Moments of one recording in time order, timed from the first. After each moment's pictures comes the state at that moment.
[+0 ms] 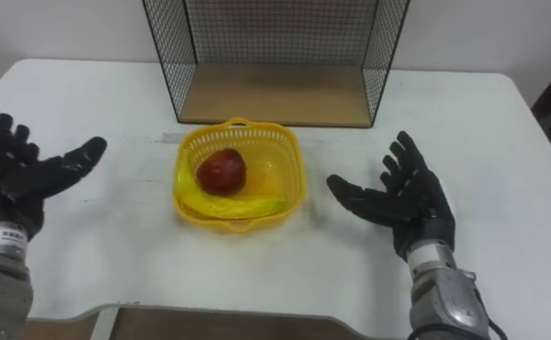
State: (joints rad) left arm 0.14 0.23 0.09 -0.12 -0.56 0.01 0.18; right arm 0.15 -0.27 -0.02 0.03 0.56 0.04 -0.03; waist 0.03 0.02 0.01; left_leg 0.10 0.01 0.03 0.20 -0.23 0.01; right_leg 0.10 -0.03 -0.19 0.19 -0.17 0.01
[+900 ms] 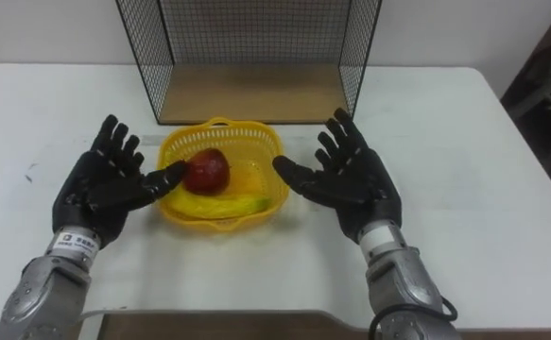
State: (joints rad) left arm 0.11 0.14 -0.01 0.01 -0.56 0.04 -0.03; right arm 0.05 -0.19 0.06 0.03 0.64 0.04 0.08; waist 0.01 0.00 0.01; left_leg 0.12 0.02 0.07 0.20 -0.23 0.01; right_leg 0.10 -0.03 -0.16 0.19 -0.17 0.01
